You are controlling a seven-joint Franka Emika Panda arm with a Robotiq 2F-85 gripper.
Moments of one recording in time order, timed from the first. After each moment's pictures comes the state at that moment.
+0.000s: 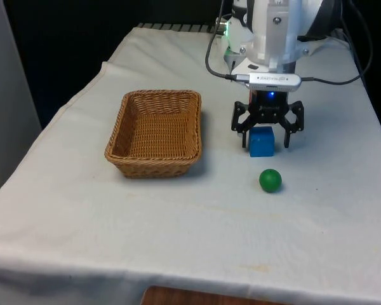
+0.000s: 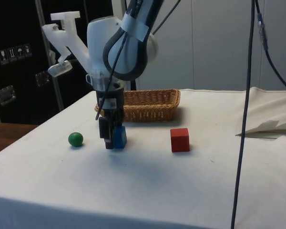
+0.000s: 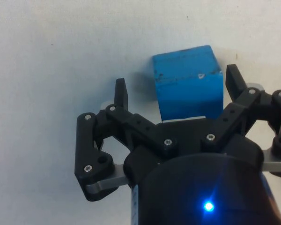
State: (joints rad) arm 0.22 0.54 -0.12 -2.10 0.10 2.70 -0.09
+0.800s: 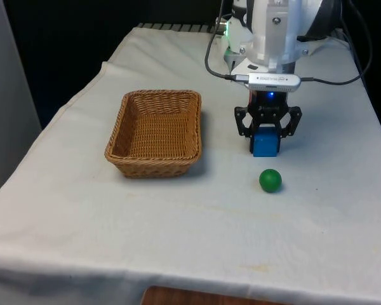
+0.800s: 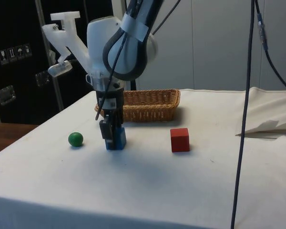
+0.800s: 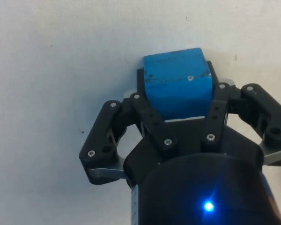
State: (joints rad) arm 0.22 0.54 -0.12 -2.10 0.10 2.70 -0.09
